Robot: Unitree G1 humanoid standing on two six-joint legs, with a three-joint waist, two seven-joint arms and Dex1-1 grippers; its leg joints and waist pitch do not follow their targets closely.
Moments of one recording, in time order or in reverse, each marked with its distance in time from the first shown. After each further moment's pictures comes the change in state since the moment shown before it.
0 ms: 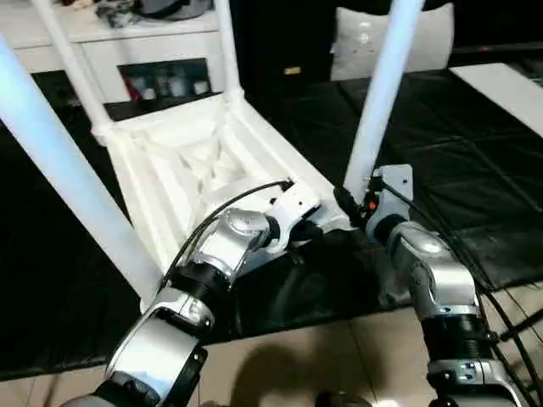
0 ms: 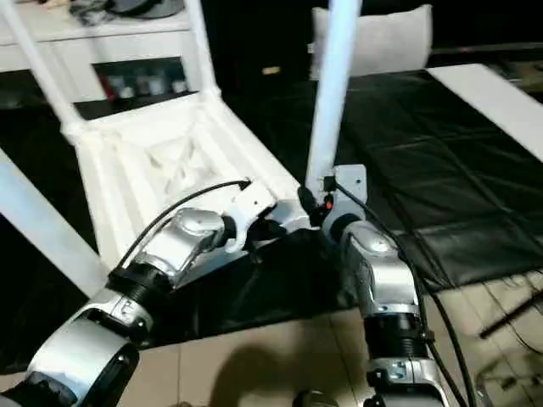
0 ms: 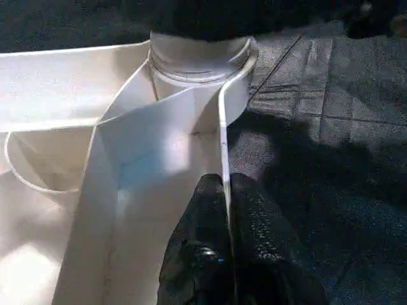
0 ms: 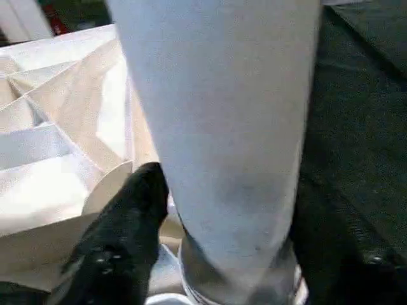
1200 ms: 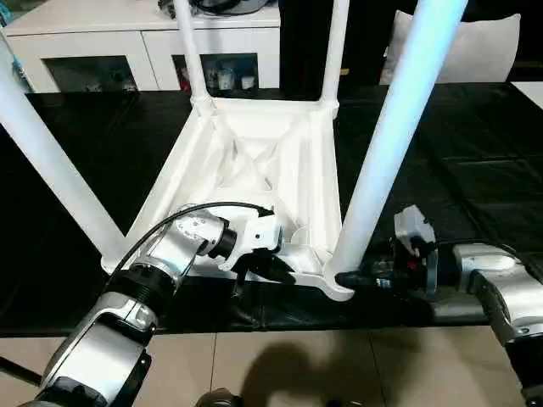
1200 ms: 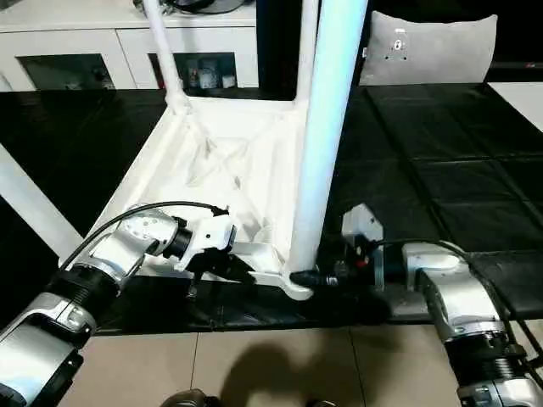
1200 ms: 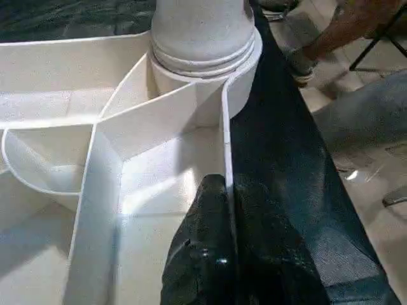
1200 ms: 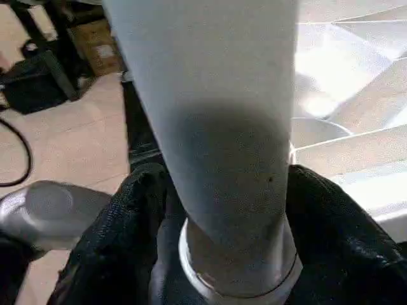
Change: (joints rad) left arm 0.069 0.290 -0.126 -0.065 -0.041 -0.341 -0.642; right arm 0.105 -0.442 0.197 0.009 0.185 -0.176 1.067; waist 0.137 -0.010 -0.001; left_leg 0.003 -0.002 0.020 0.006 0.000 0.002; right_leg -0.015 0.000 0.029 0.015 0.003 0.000
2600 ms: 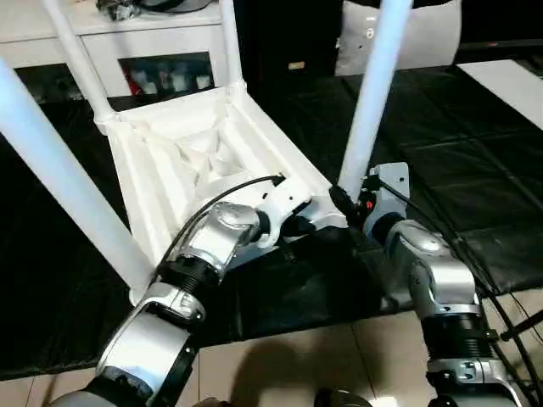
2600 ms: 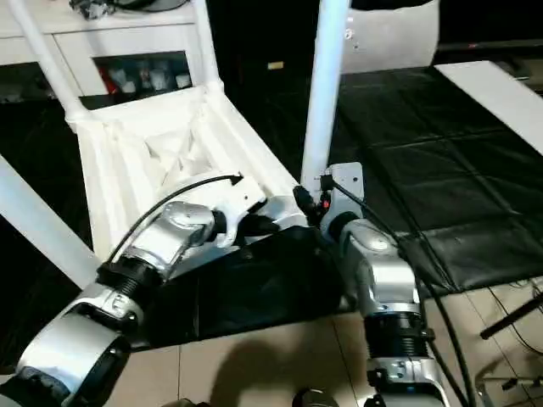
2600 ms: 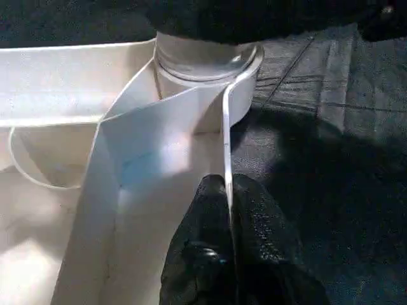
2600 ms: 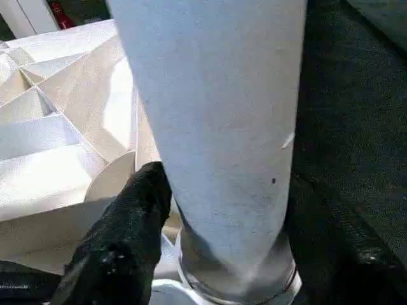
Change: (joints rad) left arm -0.083 -0.242 0.142 0.070 0.033 0.329 0.595; right arm -0.110 0.464 -0.188 -0.018 -0.196 0.180 -1.061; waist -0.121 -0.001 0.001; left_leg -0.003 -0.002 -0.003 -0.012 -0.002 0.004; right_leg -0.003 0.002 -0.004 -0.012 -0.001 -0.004
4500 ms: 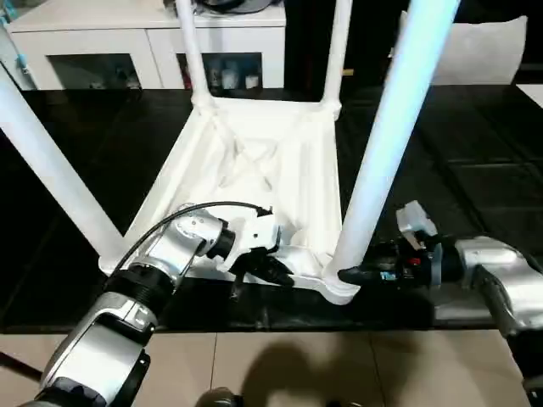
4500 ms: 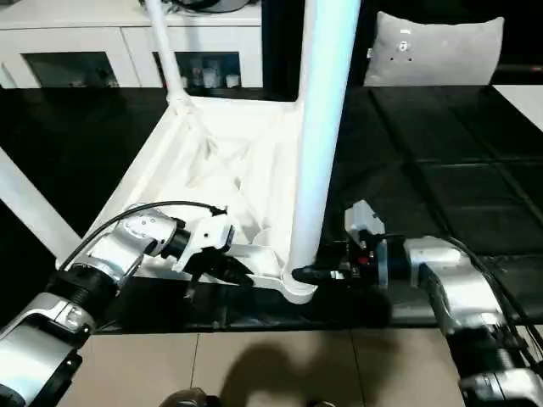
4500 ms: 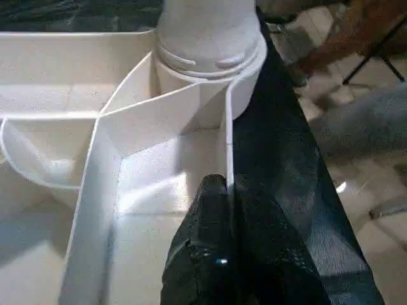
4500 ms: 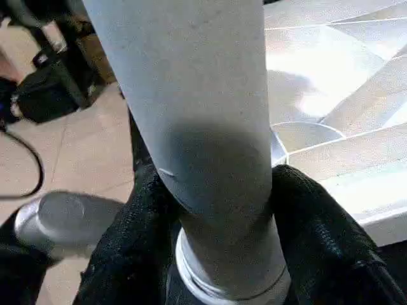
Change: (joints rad) left arm 0.083 0.216 -0.129 -0.081 -0.049 -0.246 -0.590; right arm 0.123 -0.466 0.162 -0.024 0.221 -0.090 1.033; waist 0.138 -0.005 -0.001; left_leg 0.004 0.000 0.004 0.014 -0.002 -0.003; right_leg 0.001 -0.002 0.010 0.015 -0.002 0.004
